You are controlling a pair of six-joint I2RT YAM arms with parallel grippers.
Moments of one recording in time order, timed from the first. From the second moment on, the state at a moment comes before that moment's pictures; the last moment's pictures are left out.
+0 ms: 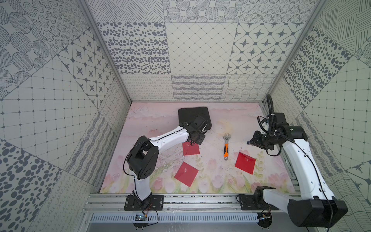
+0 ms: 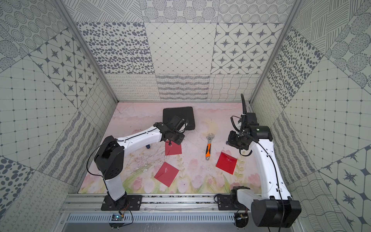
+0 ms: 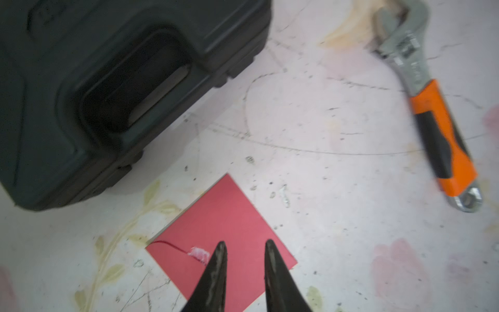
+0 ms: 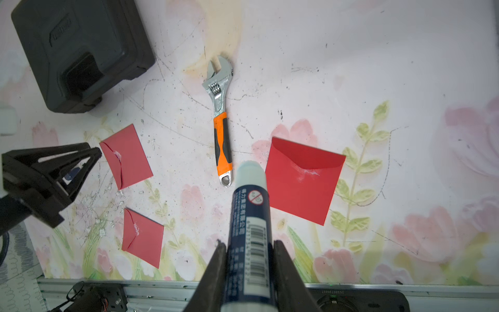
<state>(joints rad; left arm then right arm) -0.82 1.85 1.44 -0.63 -0.07 -0.08 -0.05 1.16 1.27 -1.29 -0.20 0.30</state>
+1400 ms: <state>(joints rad) -1.09 2.54 2.18 -0.53 0.47 0.96 -0.30 1.17 1.37 -1.23 -0.28 0.31</state>
